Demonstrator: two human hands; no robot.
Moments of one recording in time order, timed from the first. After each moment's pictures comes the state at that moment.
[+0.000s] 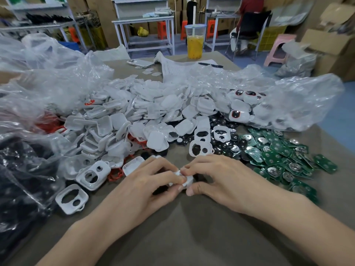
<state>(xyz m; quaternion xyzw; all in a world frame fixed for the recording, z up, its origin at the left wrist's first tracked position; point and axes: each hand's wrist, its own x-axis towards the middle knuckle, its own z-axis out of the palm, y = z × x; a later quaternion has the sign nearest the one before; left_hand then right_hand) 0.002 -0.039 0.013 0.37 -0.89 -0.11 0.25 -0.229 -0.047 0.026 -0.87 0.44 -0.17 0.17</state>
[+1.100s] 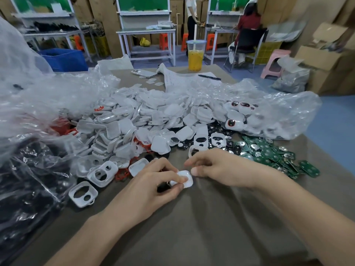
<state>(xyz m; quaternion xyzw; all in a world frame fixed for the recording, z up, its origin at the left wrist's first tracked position) -0.001 -0.034 0.008 0.41 -0.84 -0.20 0.29 -0.229 -0.068 0.053 -0.77 0.50 -0.12 0.38</state>
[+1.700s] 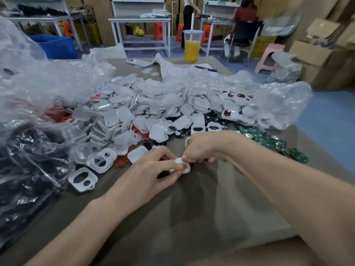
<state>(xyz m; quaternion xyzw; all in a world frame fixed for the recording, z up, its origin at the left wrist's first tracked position) -0.003 -0.028 0.014 0.39 -0.87 -0.14 0.28 -0.179 -0.087 0.075 -0.69 0.64 0.10 0.32</state>
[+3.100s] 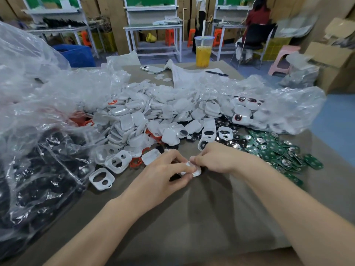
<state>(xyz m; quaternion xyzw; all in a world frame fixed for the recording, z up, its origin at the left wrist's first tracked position) -0.005 -0.018 0.019 0.40 -0.86 -0.14 0.28 -0.194 -0.062 0.061 -0.69 0.63 -0.06 0.35</state>
